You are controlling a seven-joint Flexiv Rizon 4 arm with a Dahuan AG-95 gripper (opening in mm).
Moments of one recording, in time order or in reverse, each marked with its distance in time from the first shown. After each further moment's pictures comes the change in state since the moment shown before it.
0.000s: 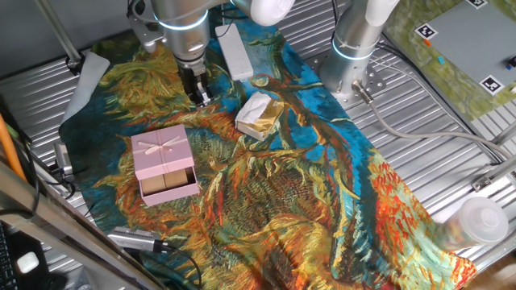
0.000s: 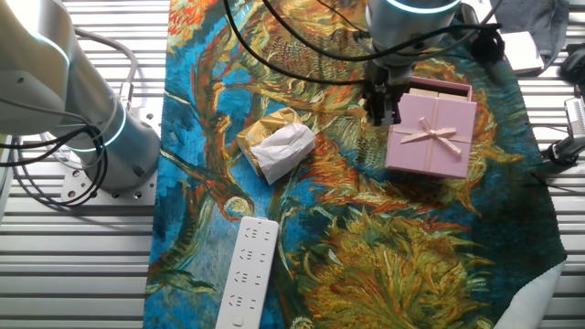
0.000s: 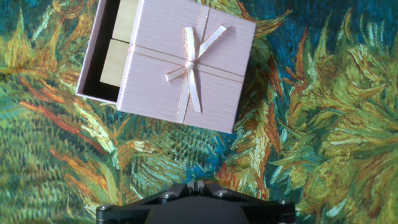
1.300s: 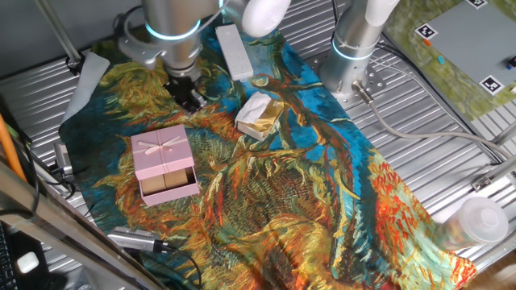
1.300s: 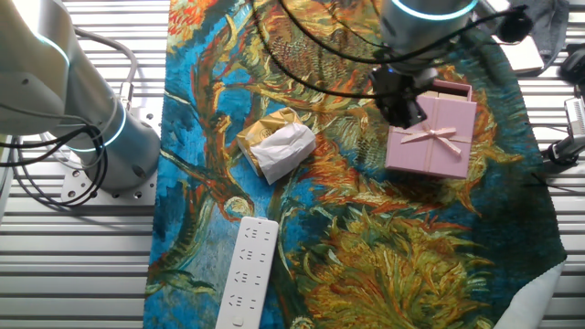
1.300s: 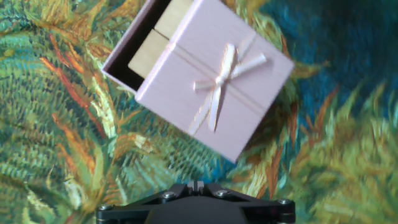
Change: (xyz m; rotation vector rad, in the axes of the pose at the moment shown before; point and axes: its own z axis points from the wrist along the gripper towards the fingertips) arm -0.039 -0.006 0.020 0.019 -0.031 -0.371
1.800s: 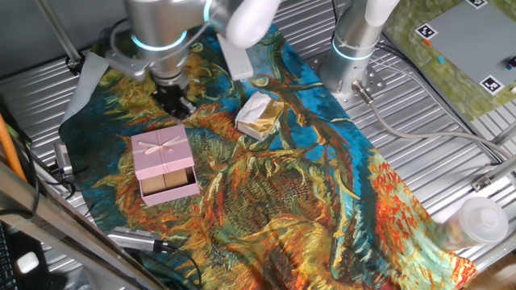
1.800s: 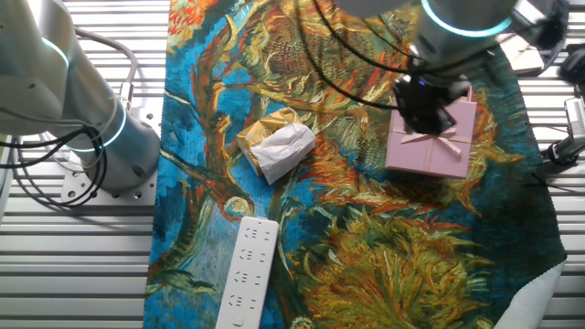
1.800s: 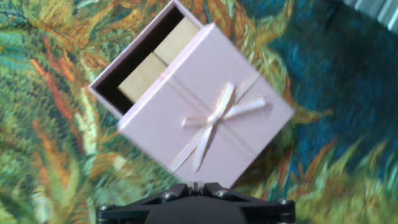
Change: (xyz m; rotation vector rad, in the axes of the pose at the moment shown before) arm -0.034 -0.031 0.020 -0.008 0.007 -0.116
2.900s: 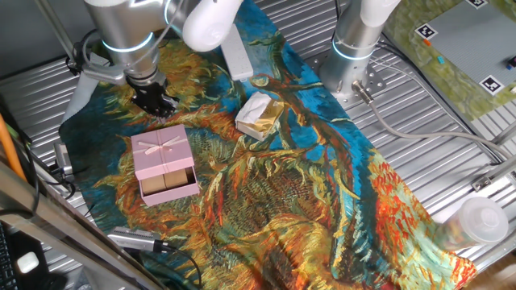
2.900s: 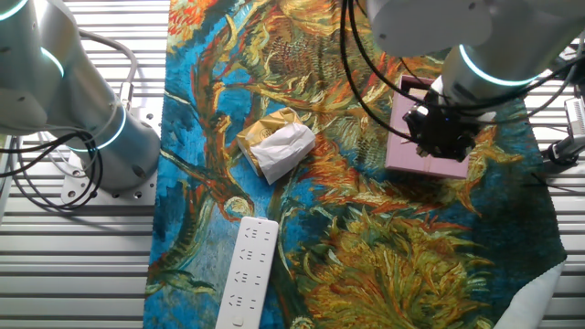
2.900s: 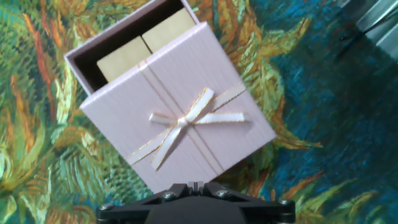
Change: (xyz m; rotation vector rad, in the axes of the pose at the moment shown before) arm 0.008 -0.031 0.018 -0.056 0.001 -0.189
